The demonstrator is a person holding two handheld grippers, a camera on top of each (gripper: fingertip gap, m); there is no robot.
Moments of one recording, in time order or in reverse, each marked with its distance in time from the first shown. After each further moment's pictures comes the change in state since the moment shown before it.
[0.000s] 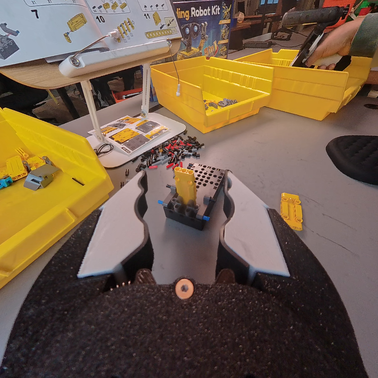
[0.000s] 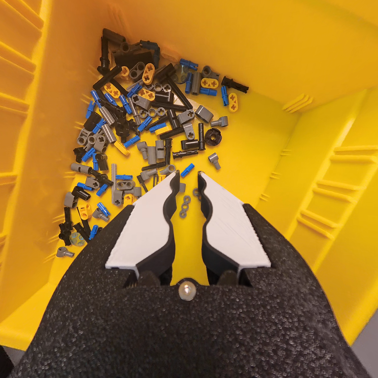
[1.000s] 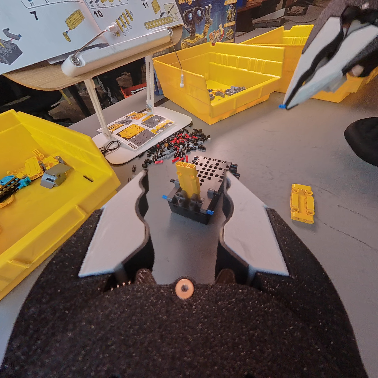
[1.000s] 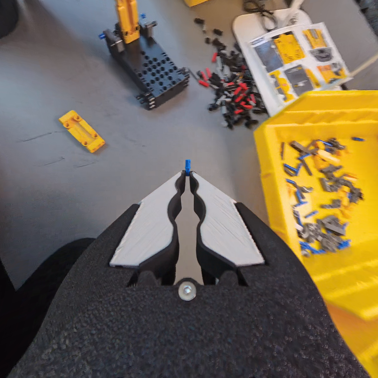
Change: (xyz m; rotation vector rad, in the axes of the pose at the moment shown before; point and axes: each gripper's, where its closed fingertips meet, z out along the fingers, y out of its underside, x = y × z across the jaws) left arm 0.001 0.006 0.000 -0.042 -0.041 0.065; right arm -0.342 -0.012 -0.080 0.386 -0.333 -0.840
